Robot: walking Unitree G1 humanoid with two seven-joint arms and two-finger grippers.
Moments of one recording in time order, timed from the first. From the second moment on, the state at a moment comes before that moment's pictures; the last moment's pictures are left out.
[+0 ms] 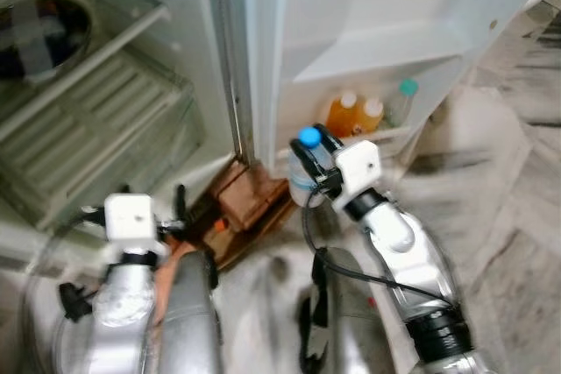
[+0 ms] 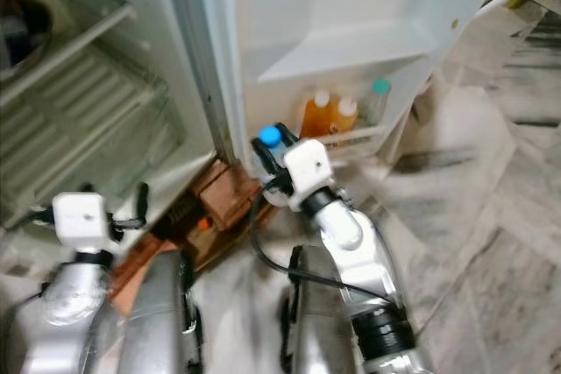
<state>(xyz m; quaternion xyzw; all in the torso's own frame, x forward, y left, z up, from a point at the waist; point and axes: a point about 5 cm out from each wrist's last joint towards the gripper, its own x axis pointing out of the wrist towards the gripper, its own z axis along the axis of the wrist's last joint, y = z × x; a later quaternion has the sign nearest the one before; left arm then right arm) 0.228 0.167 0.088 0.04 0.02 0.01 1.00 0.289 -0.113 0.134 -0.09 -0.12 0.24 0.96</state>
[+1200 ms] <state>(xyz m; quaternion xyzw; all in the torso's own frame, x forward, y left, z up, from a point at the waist) 0.201 0.170 0.098 0.05 0.04 0.02 1.00 0.323 -0.053 0.160 -0.17 -0.23 0.32 0.91</state>
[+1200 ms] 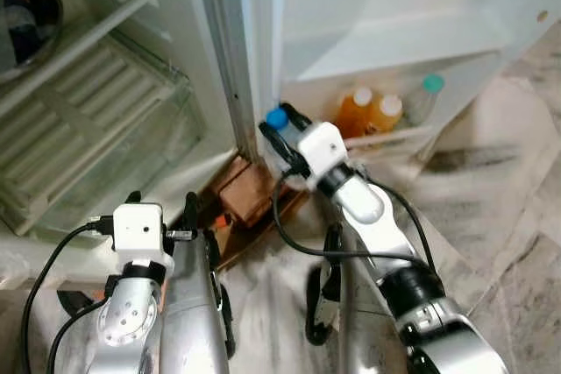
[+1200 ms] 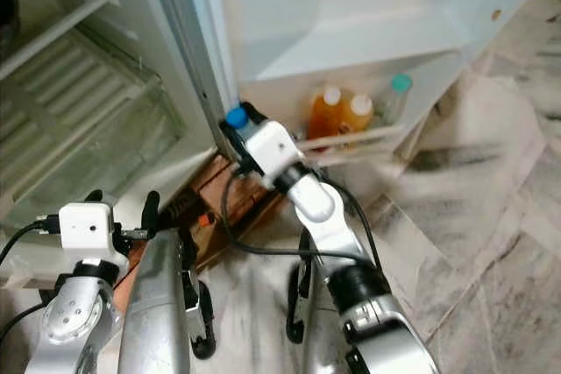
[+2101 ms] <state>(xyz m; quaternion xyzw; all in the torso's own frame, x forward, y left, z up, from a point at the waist) 0.207 0.166 0.106 0.04 0.04 0.01 1.00 0.274 -0.063 0.239 -0.21 -0.40 0.30 0.84</state>
